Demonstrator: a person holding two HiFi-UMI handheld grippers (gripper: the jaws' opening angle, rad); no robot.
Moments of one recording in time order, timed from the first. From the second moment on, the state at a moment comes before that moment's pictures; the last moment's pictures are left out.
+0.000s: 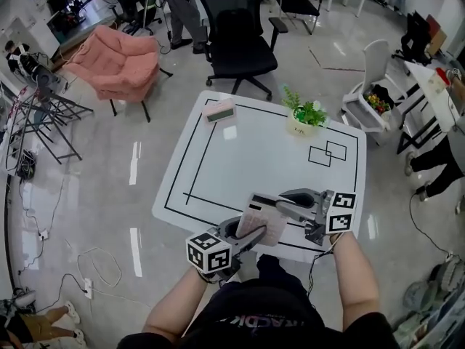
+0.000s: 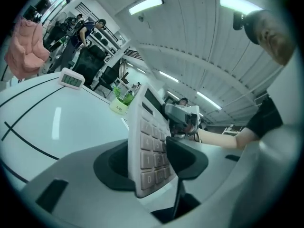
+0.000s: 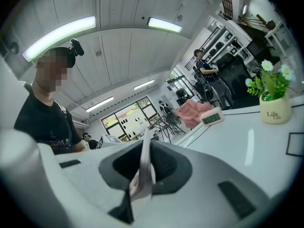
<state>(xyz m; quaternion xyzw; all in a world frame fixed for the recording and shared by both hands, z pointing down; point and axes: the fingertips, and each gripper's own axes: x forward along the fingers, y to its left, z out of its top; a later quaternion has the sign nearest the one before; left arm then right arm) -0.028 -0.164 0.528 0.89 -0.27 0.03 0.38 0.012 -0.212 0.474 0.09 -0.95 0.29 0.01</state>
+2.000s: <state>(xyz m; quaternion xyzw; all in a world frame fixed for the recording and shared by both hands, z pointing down) -0.051 -0.020 0.428 0.85 -0.35 -0.15 0.35 0.101 -0.015 0.403 0.47 -0.88 0.06 0.01</state>
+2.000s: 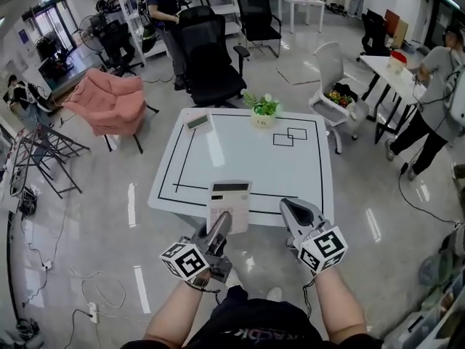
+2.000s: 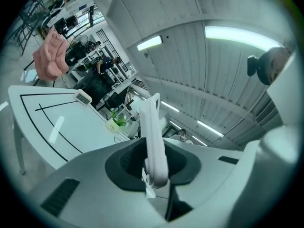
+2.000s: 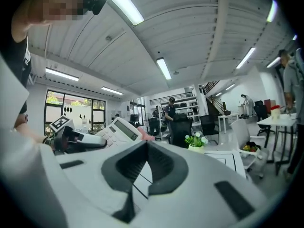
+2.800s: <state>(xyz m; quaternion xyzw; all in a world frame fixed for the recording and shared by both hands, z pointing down) 0.002 0.093 0.450 0.83 -0.42 -0.13 0.34 0.124 0.092 0.422 0.41 -0.91 0.06 0.02</state>
